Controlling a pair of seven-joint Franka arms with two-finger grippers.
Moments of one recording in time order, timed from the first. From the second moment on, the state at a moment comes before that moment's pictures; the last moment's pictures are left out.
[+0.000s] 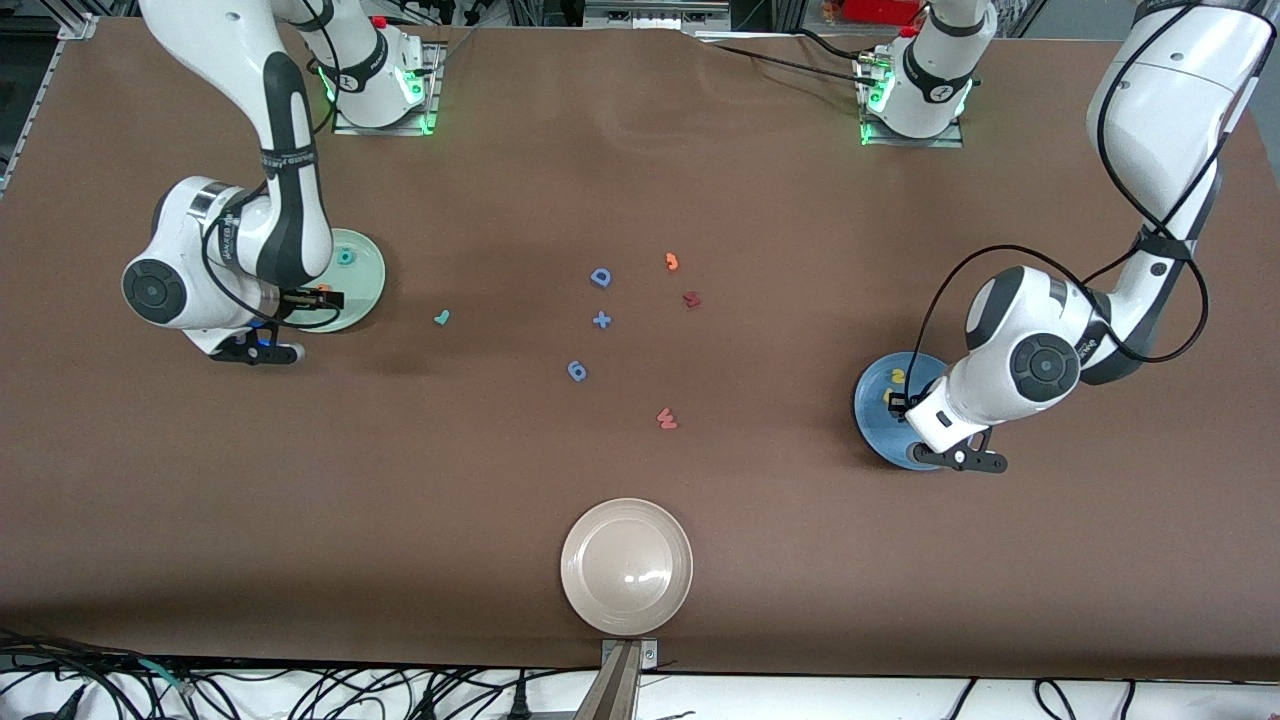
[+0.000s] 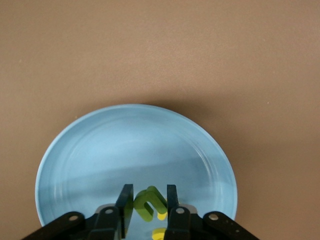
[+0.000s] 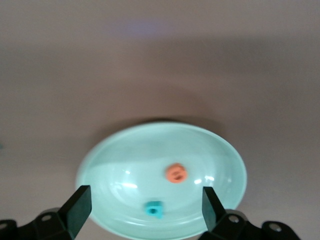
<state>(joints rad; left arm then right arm) 0.33 0.68 -0.53 -1.73 0.38 2.20 -0.20 0.93 0.49 -0.94 -2.08 0.36 1.99 -0.20</state>
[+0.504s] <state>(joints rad) 0.33 0.65 -0.55 -1.69 0.38 2.17 -0.16 1.02 0.49 -0.92 -1.93 0.51 1.91 -0.03</state>
